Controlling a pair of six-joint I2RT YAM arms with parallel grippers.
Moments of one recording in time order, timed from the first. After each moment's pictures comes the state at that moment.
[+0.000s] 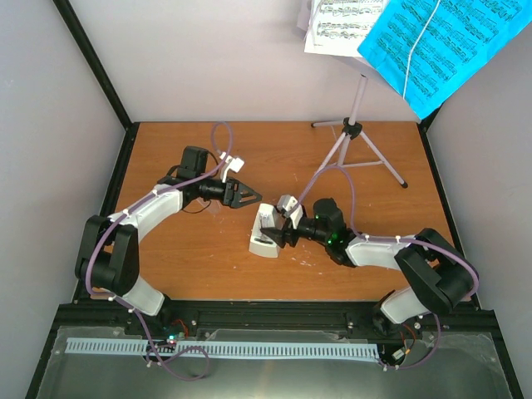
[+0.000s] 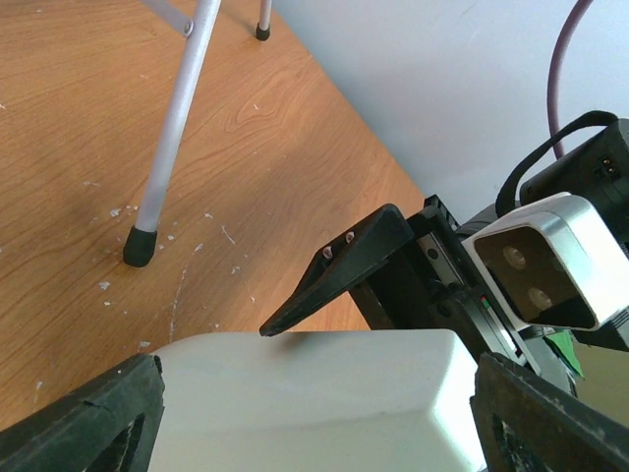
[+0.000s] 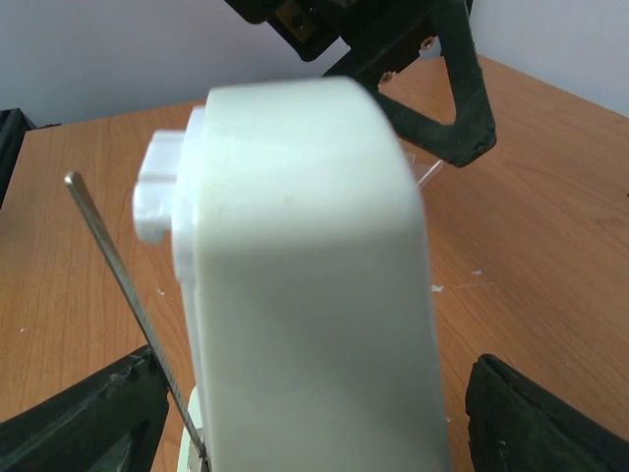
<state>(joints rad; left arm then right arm) -0.31 1.56 1.02 -0.24 1.07 -0.10 0.70 1.48 0.51 0.67 -0.48 -0.13</state>
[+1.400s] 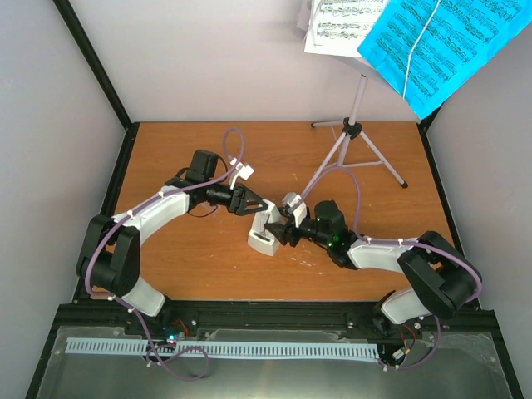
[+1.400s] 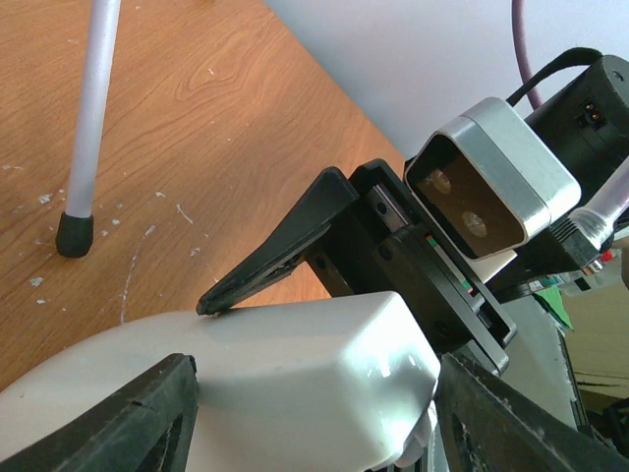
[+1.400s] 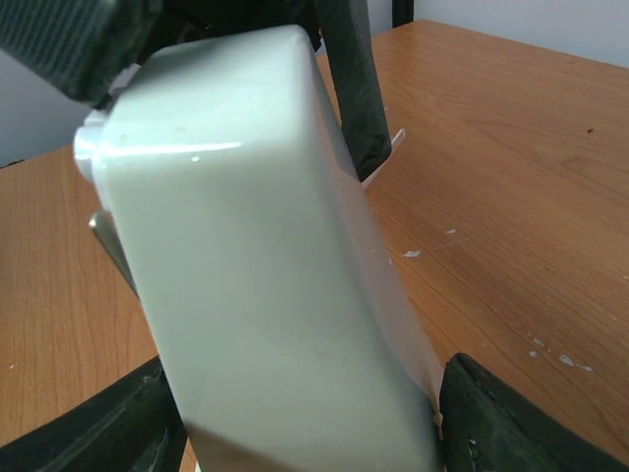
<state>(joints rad) -0.39 1.56 1.02 -0.29 1.07 -0.03 0.70 1.45 0.47 0.67 -0.38 0.02</state>
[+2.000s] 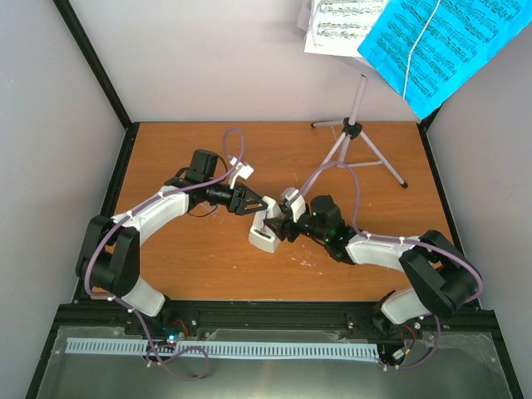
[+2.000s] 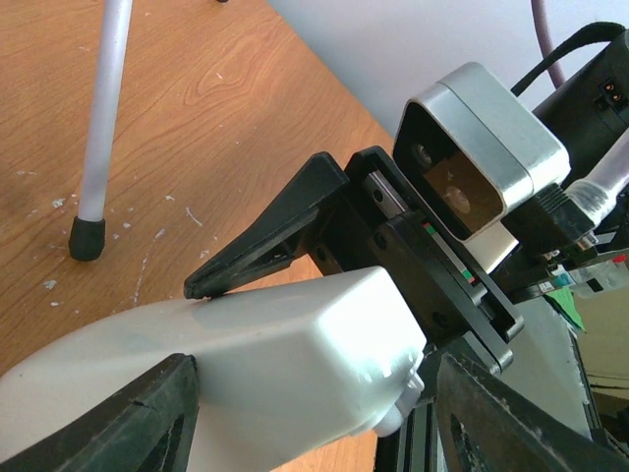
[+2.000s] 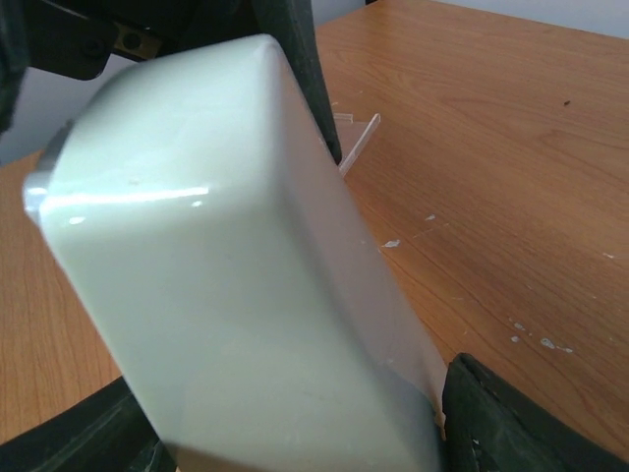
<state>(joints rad) -0.39 1.55 1.02 -0.29 1.06 -0.02 0.70 1.45 0.54 0.55 -0.33 0.06</state>
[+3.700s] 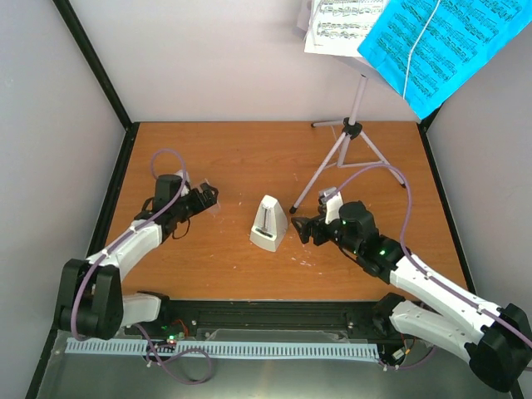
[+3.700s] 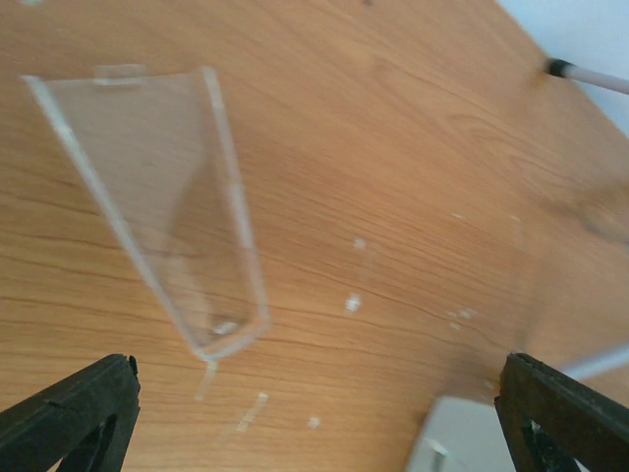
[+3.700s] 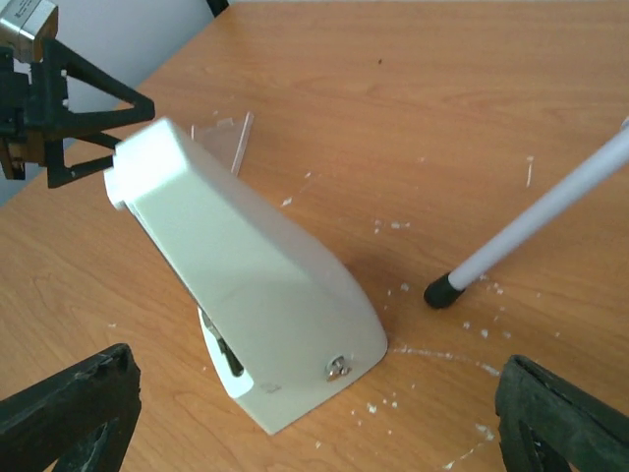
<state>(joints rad) -0.19 1.24 0.64 -0.08 0.25 -0.66 0.69 0.89 0.58 -0.12 -0.04 0.28</state>
